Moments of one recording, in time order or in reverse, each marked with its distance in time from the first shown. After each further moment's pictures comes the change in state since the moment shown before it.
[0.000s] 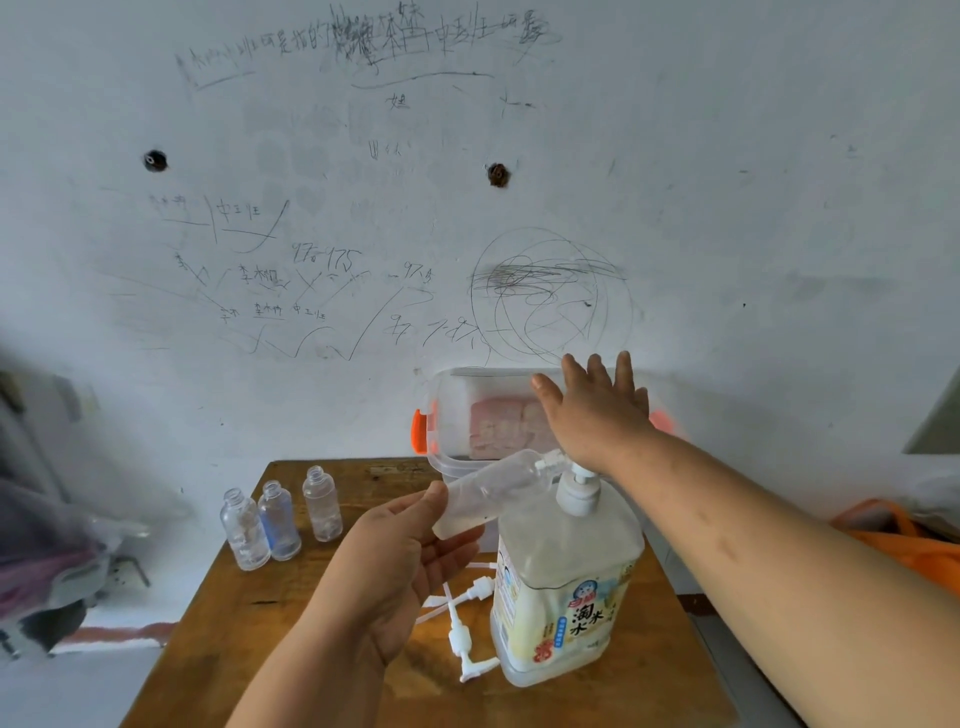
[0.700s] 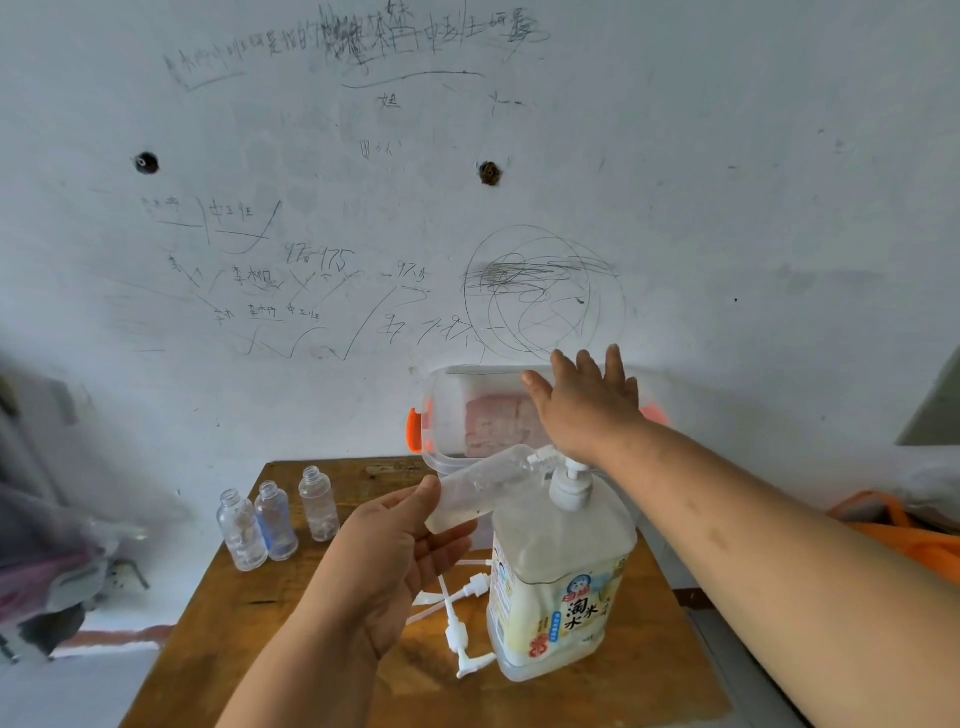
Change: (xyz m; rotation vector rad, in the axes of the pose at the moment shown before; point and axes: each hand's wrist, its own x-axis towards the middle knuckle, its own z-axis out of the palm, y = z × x) left_hand -0.005 0.003 0.003 0.015 0.015 -0.002; right_hand -0.001 -0.003 -0.005 -0.038 0.014 -0.019
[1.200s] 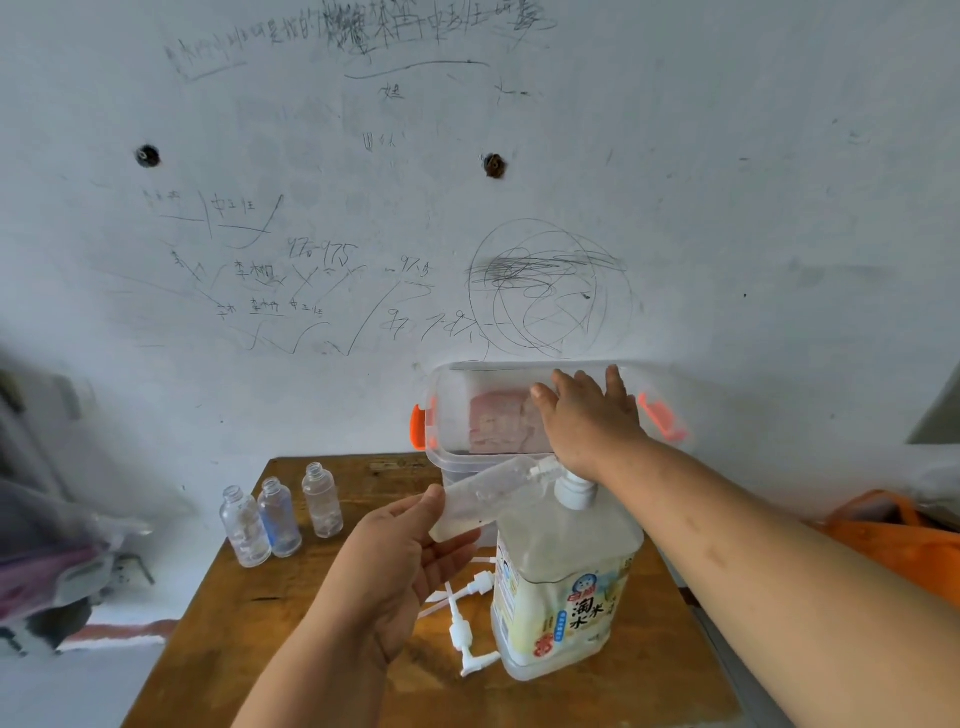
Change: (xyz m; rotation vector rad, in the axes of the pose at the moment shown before) left_hand 0.008 -0.010 -0.003 0.003 0.028 -0.026; right_hand 0.000 0.006 0.021 0.004 -0.081 0.003
